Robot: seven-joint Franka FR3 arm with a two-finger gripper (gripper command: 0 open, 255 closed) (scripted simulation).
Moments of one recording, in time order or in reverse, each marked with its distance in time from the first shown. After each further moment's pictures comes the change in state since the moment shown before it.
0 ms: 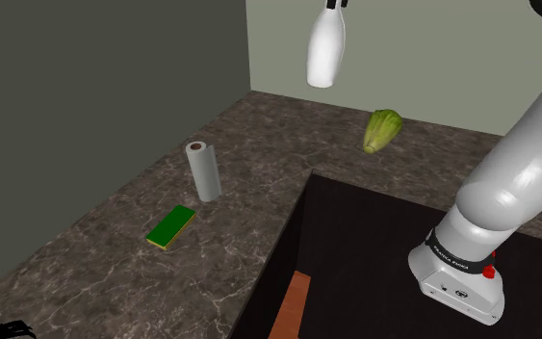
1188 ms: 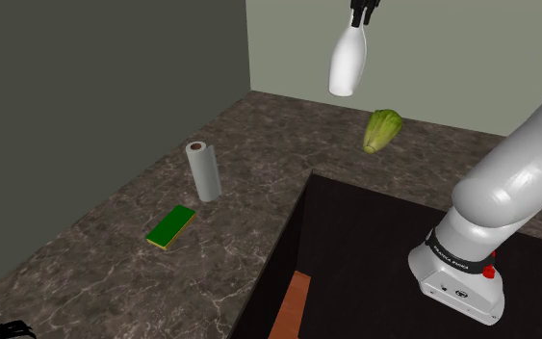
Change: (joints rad) arm -0.091 -0.071 -0.101 -0.221 0.002 0.147 -0.196
